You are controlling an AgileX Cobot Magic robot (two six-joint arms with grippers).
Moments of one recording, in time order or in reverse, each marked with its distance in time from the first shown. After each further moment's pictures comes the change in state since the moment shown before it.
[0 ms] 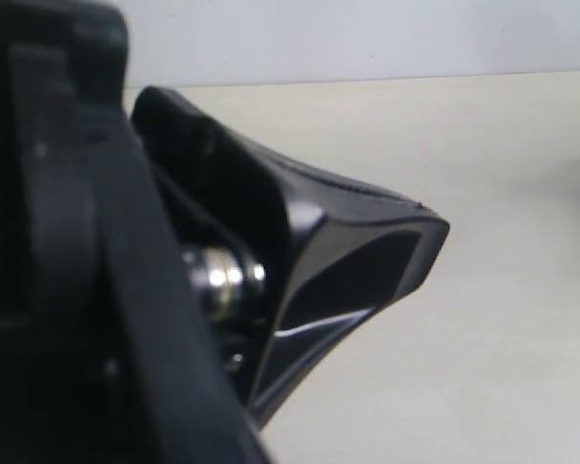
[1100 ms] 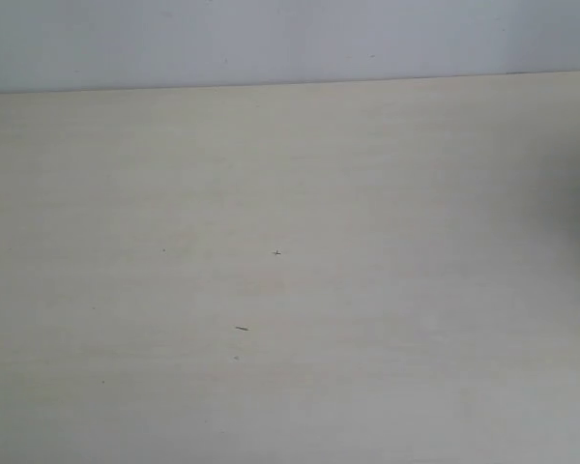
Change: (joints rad) left arm 1.400 -1.020 0.779 -0.535 -0.250 0.136; right arm 0.000 0.000 0.000 0.000 0.002 0.000
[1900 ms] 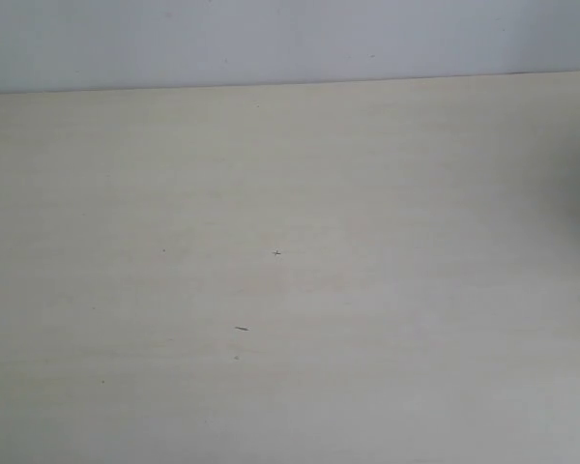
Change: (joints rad) left arm 0.052 -0.095 0.291 -0.008 -0.167 -0.029; right arm 0.000 0.000 0.000 0.000 0.000 0.000
